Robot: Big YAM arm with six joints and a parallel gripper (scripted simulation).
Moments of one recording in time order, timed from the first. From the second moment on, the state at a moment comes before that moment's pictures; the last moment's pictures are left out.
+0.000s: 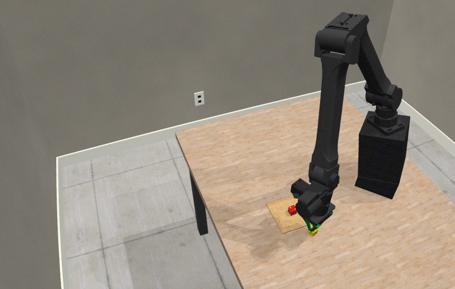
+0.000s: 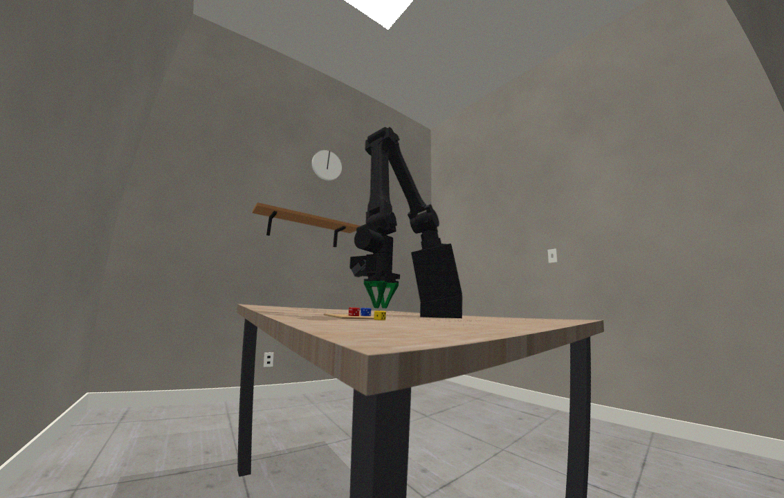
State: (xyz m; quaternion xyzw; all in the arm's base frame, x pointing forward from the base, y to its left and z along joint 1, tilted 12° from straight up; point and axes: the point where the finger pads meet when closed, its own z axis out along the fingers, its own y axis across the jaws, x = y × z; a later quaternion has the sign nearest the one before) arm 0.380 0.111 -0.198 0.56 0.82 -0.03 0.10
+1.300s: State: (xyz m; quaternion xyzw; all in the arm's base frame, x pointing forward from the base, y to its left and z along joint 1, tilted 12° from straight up) arm 0.380 0.111 -0.200 0.56 0.82 -0.03 0.10
